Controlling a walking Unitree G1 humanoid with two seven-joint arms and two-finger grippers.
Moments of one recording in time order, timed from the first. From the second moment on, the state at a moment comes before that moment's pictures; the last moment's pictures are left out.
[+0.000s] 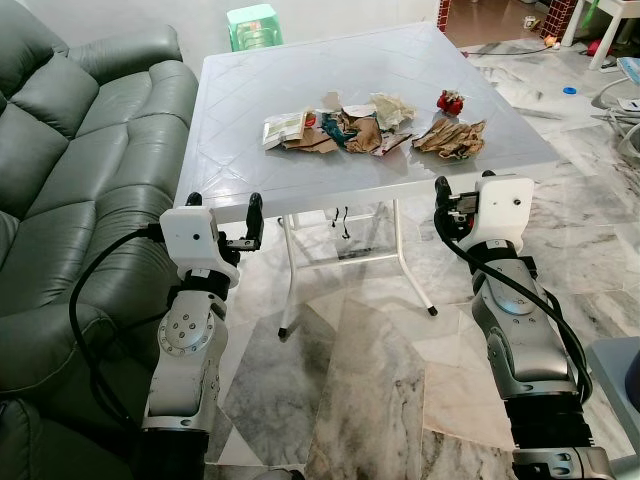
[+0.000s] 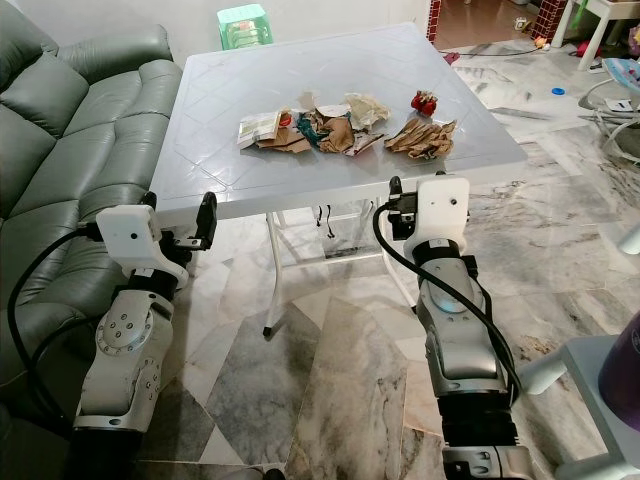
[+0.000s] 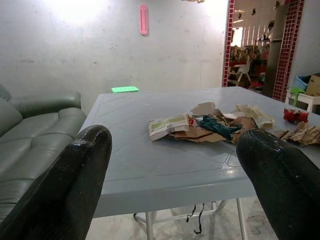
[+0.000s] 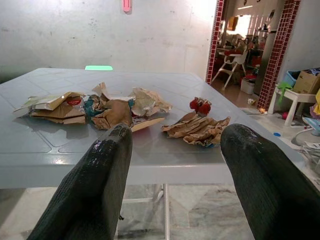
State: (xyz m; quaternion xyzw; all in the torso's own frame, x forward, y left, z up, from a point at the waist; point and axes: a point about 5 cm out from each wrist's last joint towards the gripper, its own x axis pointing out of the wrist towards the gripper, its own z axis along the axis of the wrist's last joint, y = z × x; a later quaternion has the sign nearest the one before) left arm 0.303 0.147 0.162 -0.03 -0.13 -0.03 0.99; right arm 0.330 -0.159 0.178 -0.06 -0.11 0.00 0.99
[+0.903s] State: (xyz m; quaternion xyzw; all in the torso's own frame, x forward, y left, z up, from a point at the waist) left arm 0.332 0.152 0.142 -0.03 -0.10 -0.02 0.99; right arm 0.353 -0.132 0.130 0.00 -0.01 0.05 1.00
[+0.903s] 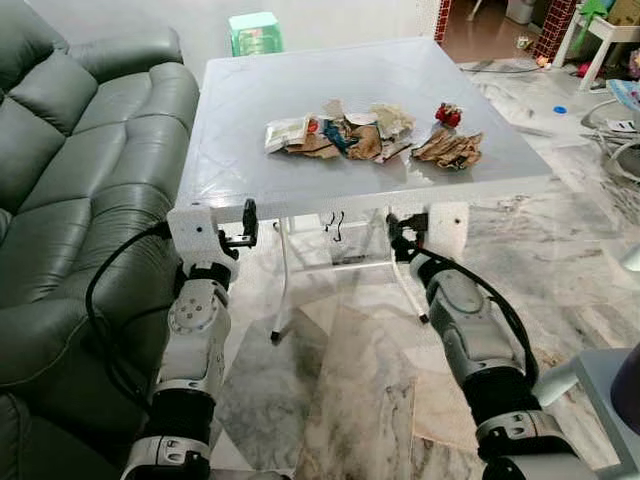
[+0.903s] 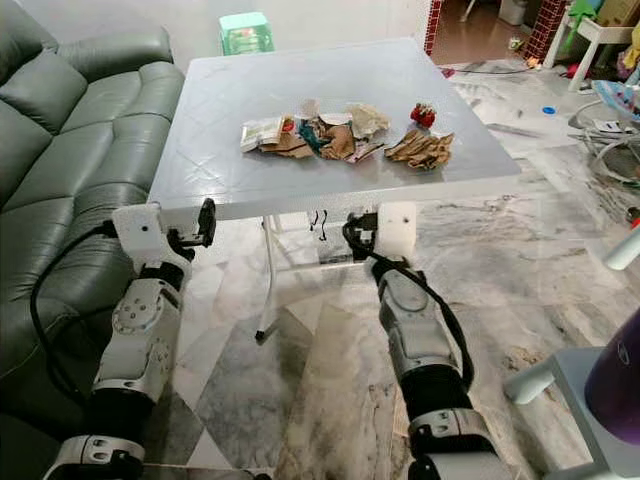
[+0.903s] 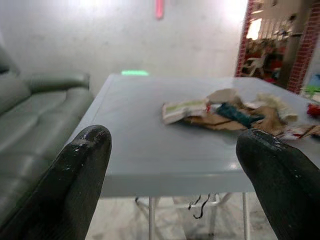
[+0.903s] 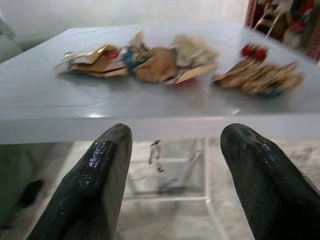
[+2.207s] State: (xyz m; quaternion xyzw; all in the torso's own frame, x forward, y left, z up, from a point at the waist) left arm 0.282 0.150 0.172 0.00 -0.19 -0.03 0.98; right arm 0.314 -0.175 0.166 -0.03 -0.08 -0.04 1.00
